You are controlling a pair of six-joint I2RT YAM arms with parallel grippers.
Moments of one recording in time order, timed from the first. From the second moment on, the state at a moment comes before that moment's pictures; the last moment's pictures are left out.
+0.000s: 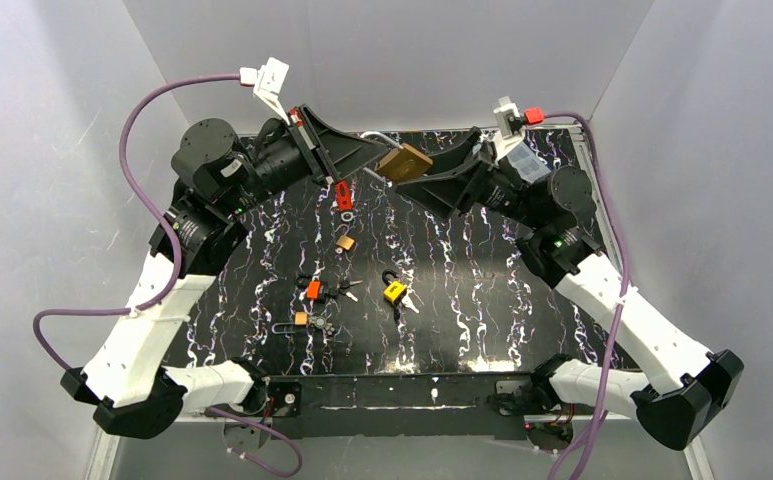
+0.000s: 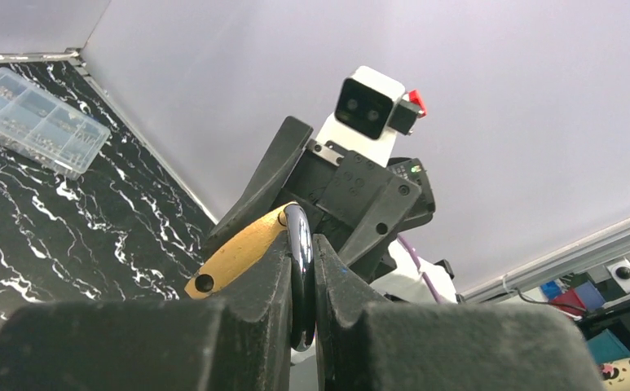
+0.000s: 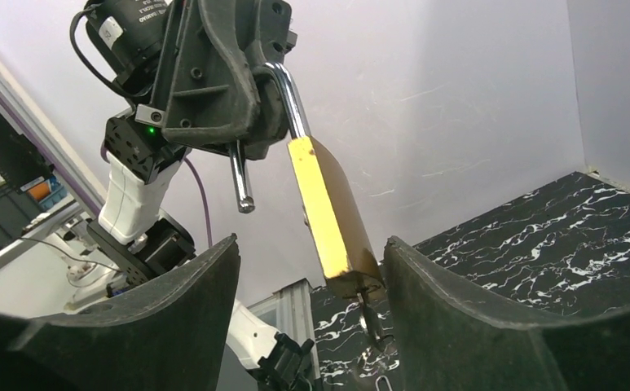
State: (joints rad) left arm -0.65 1.18 1.68 -0.38 0.38 -0.83; right arm 0.67 1.09 1.14 0.44 -0.60 0.74
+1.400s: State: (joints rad) left arm -0.65 0.95 1.55 -0.69 0.47 -0.48; right arm 0.69 0.98 1.05 0.22 -0.78 0.84
